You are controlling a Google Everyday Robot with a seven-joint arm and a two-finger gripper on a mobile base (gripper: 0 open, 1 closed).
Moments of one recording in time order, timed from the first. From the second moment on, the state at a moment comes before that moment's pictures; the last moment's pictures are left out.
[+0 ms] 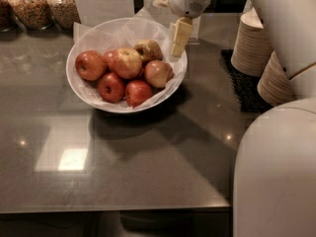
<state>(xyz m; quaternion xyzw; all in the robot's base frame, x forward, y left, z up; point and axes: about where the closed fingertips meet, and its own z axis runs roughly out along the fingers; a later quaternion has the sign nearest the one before) 0.684 -0.031 0.958 -0.76 0.58 0.05 0.28</state>
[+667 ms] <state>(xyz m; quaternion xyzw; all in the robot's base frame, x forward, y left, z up) 0.655 0.006 0.959 -0.76 0.58 0.09 0.27</state>
